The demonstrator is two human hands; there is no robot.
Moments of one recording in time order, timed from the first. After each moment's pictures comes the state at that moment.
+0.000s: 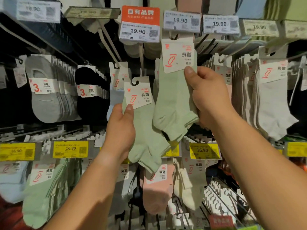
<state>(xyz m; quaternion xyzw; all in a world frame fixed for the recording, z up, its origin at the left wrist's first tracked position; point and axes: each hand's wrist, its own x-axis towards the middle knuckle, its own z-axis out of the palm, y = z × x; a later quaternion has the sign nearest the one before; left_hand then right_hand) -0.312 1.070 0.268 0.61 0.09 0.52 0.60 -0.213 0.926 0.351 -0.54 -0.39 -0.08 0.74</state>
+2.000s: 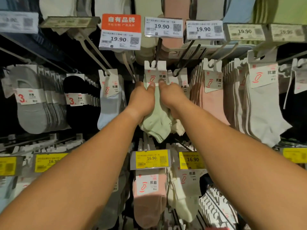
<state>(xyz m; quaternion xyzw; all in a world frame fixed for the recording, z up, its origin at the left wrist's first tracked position) -0.204 1.074 0.351 0.76 0.13 0.46 0.44 -0.165 0.982 0.370 -0.75 -0.30 -0.05 0.58</state>
